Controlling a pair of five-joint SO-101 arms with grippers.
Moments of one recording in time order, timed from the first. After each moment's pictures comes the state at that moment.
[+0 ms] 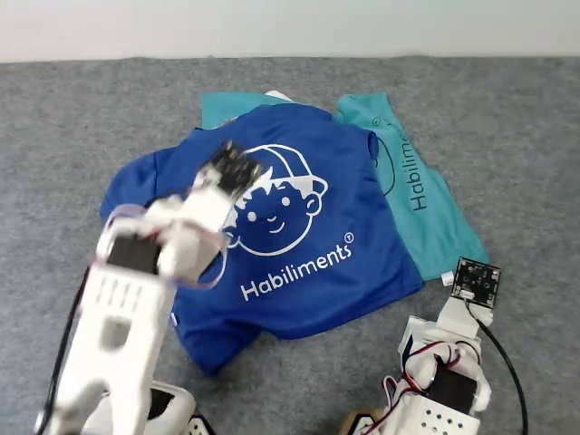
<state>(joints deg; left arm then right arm) 10.1 -30.6 30.5 76.8 -19.3 19.4 -103.2 95.6 74.7 1.9</state>
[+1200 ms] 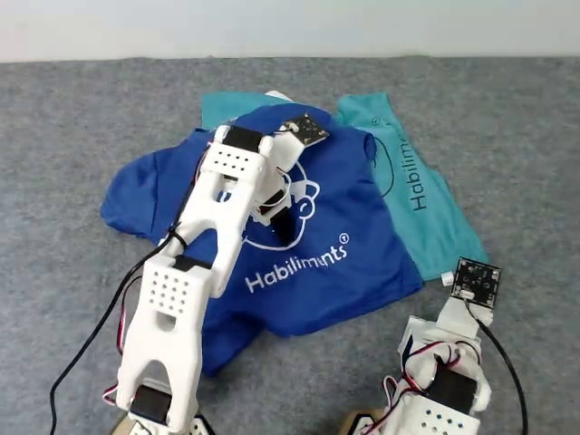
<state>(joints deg) 14.3 53.4 -42.9 90.6 -20.9 19.4 -103.2 95.6 74.7 1.9</state>
